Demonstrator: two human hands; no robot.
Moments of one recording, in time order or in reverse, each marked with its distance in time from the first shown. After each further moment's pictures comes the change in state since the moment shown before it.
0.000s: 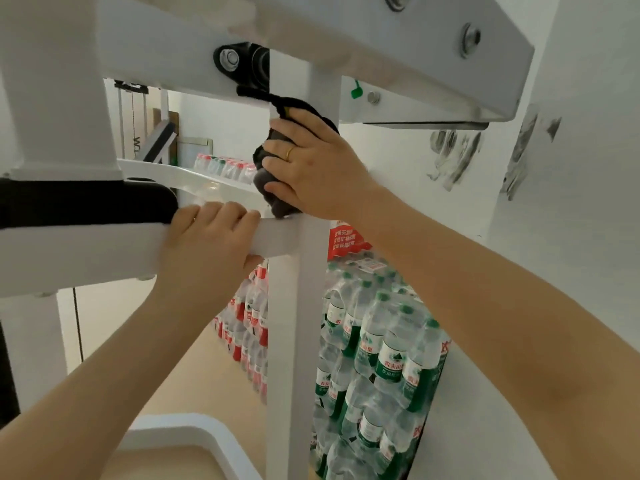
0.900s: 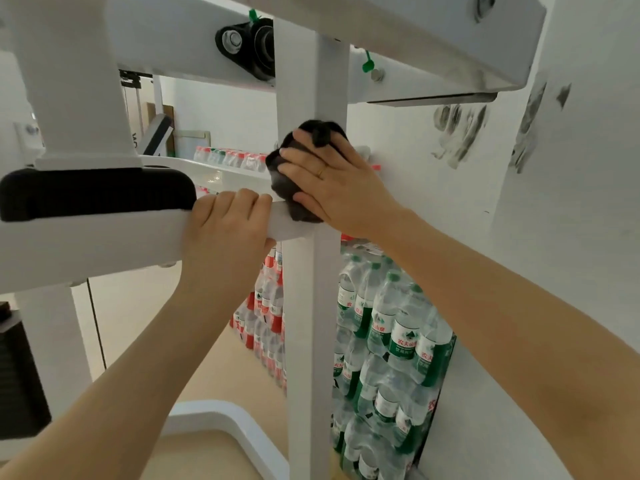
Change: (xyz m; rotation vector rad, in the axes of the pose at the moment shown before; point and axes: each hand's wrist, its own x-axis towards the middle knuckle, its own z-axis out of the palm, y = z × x) left_hand -0.006 0.000 0.007 -0.019 0.054 -0.023; right_hand -0.040 -0.030 -0.002 0.131 -0.055 0.161
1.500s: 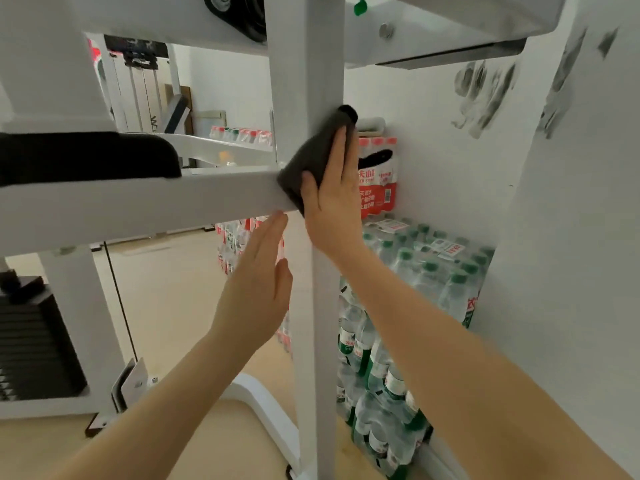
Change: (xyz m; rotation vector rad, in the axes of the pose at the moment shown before) left_hand -0.061 0.052 0.015 -0.747 -0.181 -0.282; right_hand -0.020 -0.079 0.013 0.806 0.122 0.991
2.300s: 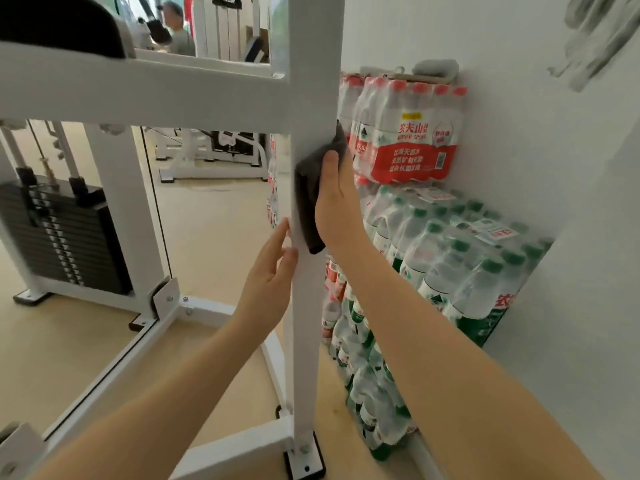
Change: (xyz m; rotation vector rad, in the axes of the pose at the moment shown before) left_hand -0.050 0.005 0.102 -0.430 0.031 -0.654; right_hand -0.048 0.057 -0.008 0.674 -0.348 0.270
